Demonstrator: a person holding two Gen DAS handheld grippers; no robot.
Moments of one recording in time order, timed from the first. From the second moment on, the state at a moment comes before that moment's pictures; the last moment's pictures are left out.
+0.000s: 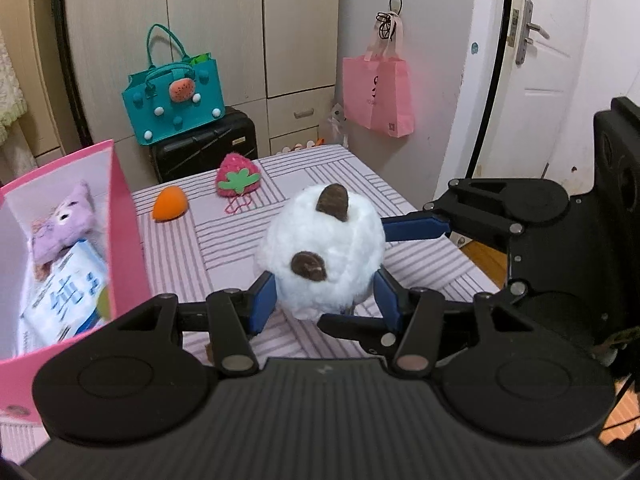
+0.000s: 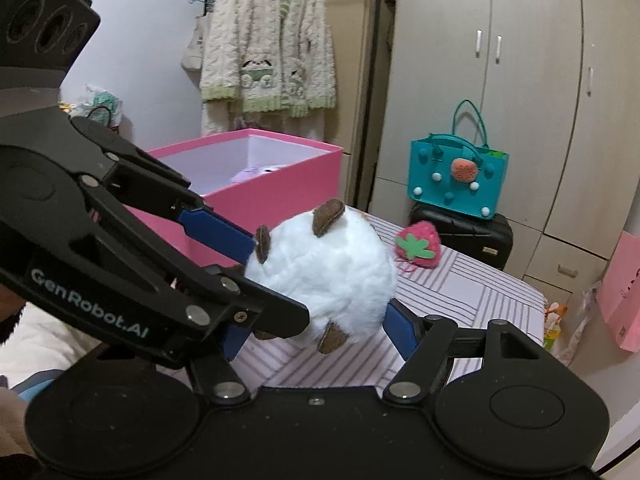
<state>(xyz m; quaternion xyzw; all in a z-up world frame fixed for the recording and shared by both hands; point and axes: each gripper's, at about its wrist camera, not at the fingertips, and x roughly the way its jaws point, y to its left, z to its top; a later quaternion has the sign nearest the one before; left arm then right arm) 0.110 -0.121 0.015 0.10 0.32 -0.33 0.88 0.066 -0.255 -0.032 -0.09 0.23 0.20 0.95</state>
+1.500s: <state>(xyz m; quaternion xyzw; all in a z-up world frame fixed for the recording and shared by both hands) 0.129 0.032 0.090 0.03 0.27 -0.20 0.94 0.128 -0.130 0.037 -0.10 0.14 0.35 0.92</state>
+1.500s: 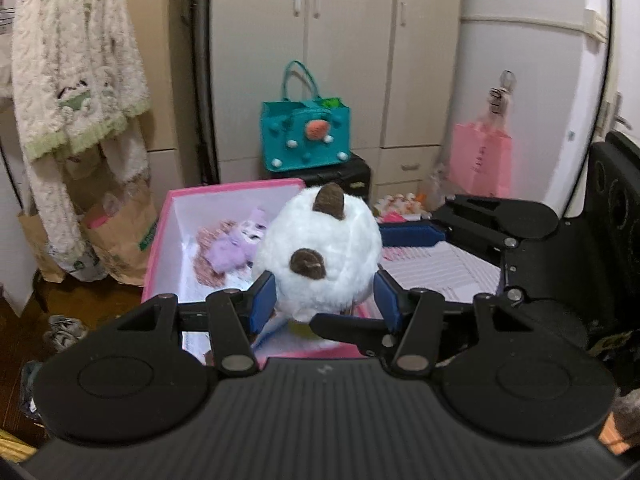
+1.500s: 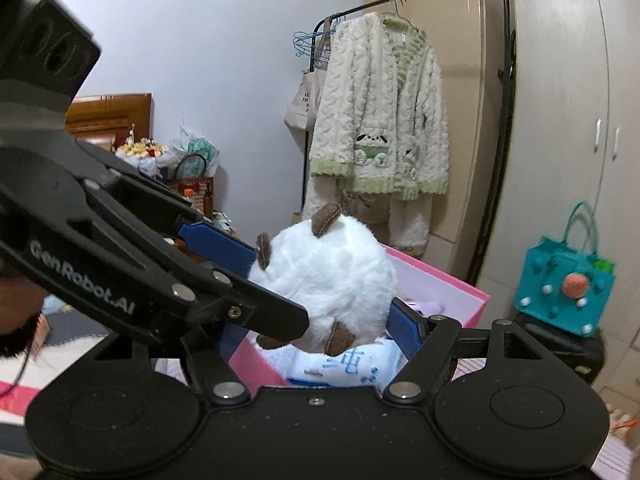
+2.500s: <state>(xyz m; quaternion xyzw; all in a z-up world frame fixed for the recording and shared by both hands) 0.274 0.062 0.015 -0.03 0.39 -0.23 0.89 0.259 -0.093 -0.016 -0.10 0.30 0.35 0.88</state>
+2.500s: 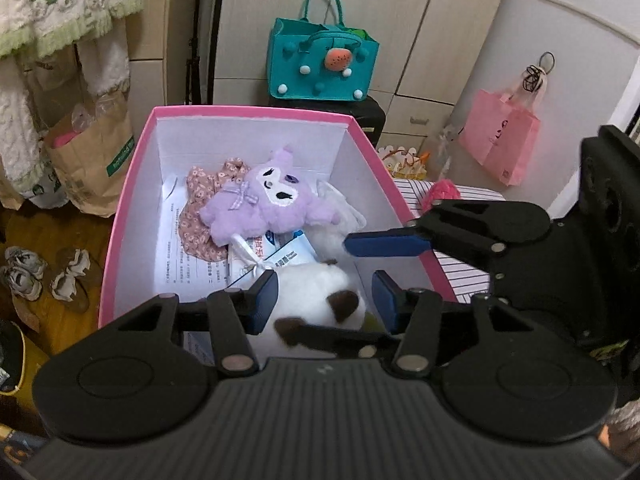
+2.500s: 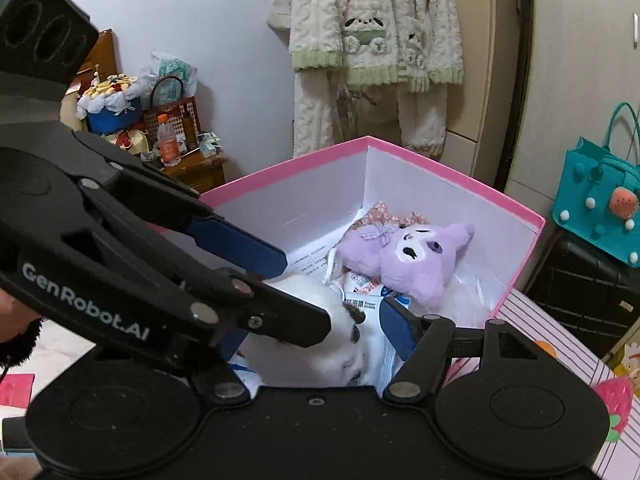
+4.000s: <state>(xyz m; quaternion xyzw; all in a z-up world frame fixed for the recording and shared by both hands) 0.107 -0.005 0.062 0.09 0.41 -0.33 0.85 0.089 -0.253 0.030 -0.05 0.33 0.24 0.91</state>
